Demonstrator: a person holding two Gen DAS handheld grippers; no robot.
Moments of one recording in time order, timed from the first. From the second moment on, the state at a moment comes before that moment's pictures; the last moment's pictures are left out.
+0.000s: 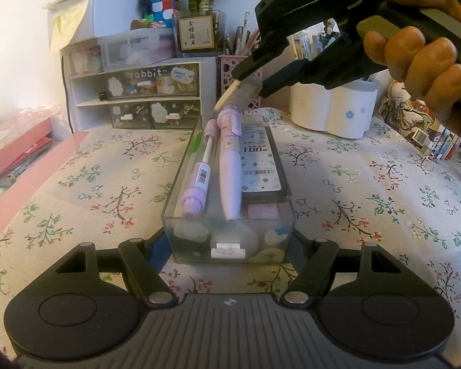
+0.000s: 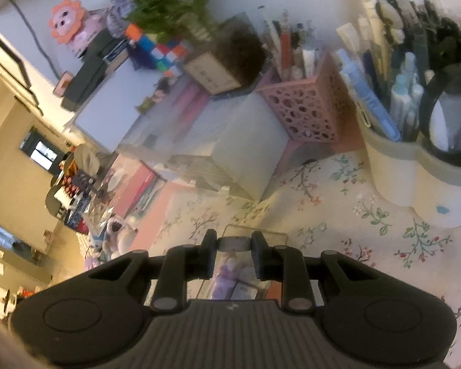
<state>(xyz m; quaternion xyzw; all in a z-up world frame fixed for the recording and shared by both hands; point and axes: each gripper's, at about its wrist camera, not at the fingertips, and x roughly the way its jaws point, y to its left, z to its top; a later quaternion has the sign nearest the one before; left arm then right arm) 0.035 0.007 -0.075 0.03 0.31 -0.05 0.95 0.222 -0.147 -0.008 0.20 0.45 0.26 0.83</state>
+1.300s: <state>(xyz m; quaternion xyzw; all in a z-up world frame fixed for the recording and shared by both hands) 0.041 0.006 -0.074 0.03 0.32 -0.05 0.95 0.181 -0.160 -0.022 0.24 0.41 0.17 0.86</state>
